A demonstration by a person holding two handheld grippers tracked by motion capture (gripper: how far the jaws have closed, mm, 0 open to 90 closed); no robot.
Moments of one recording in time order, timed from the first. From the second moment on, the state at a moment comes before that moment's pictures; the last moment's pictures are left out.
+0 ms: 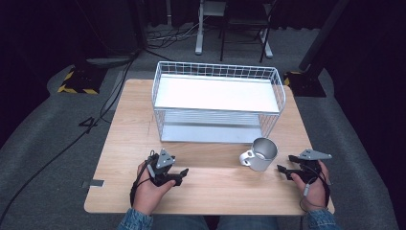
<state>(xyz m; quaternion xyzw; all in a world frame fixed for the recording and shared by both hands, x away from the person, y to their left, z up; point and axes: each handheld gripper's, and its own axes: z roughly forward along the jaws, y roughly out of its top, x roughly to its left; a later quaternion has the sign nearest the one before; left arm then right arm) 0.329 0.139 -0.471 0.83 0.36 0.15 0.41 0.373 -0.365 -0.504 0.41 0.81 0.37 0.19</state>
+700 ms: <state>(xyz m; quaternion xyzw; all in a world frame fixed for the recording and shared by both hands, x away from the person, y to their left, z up) 0.330 0.081 -0.439 0.82 0.28 0.14 0.48 0.373 -0.365 -0.504 0.41 0.81 0.37 0.19</state>
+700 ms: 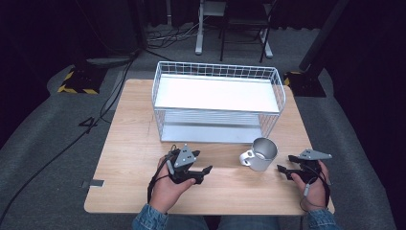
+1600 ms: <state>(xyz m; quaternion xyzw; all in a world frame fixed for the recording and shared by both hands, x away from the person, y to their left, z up) 0.352 -0.003 -0.443 0.81 0.23 0.08 0.53 0.373 -0.365 -0.504 0.41 0.81 0.37 0.19</state>
